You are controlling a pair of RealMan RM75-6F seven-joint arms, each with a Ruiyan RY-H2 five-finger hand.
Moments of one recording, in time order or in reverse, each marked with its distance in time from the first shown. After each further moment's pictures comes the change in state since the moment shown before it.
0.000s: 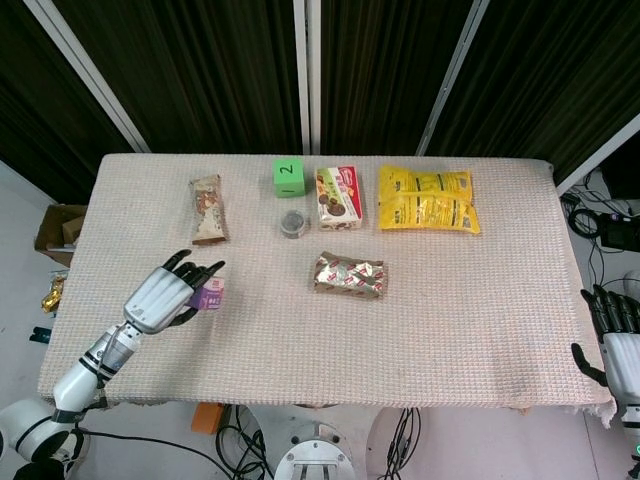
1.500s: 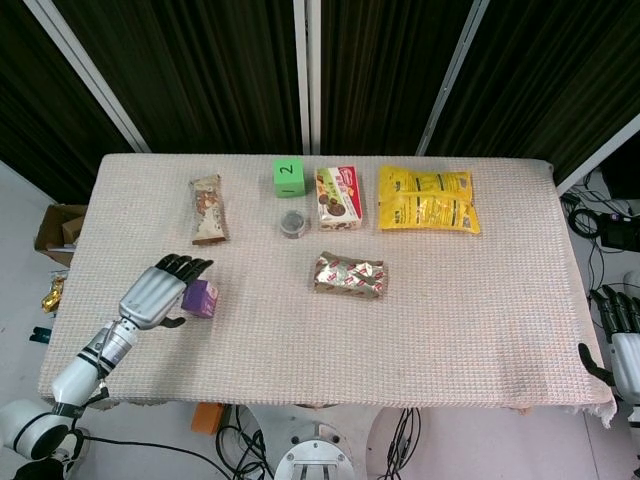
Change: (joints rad) left arm -0.015 0.033 0.000 -0.050 -0.154 -0.124 -0.039; right arm -0.003 0.002 0.008 0.020 0.024 -0.009 0.026
